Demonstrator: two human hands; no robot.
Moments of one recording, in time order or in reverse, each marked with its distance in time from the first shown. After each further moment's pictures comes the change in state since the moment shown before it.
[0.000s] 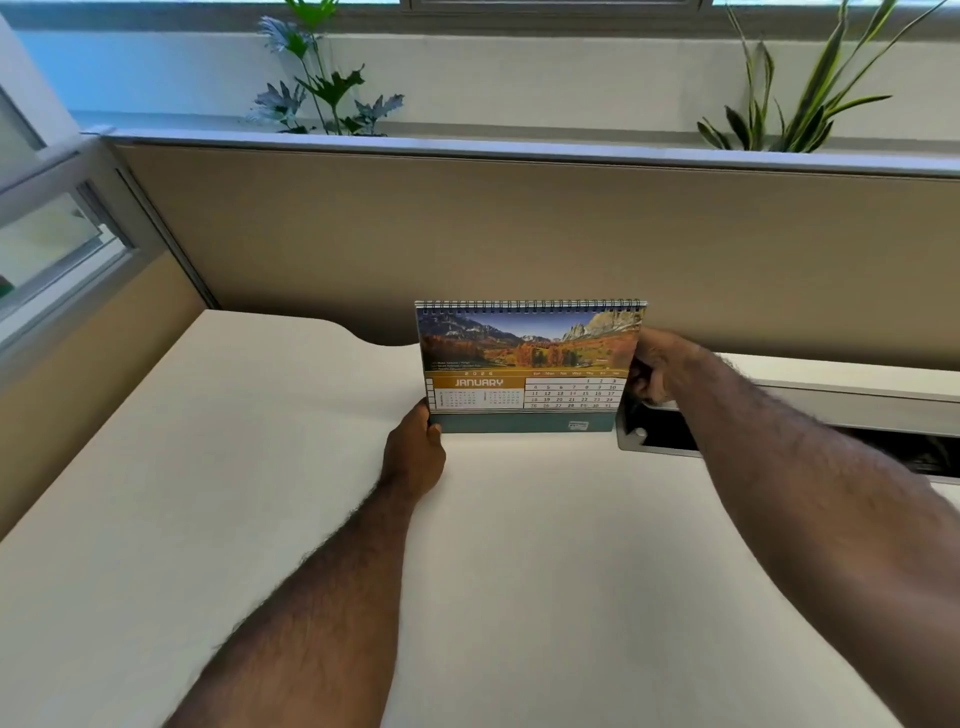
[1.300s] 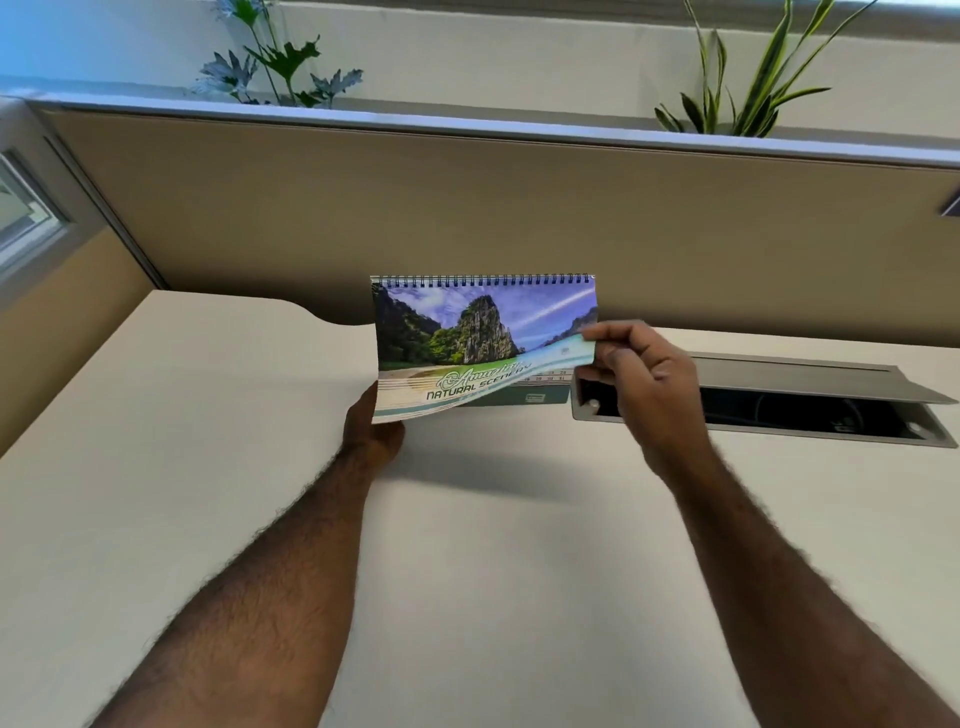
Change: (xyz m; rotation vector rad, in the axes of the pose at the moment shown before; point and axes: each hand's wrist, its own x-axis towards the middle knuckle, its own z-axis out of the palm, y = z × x) left_hand 0.001 -0.004 -0.001 -0.165 0.069 -0.017; right_hand -0.142 0.066 -0.011 0.222 0.032 -0.880
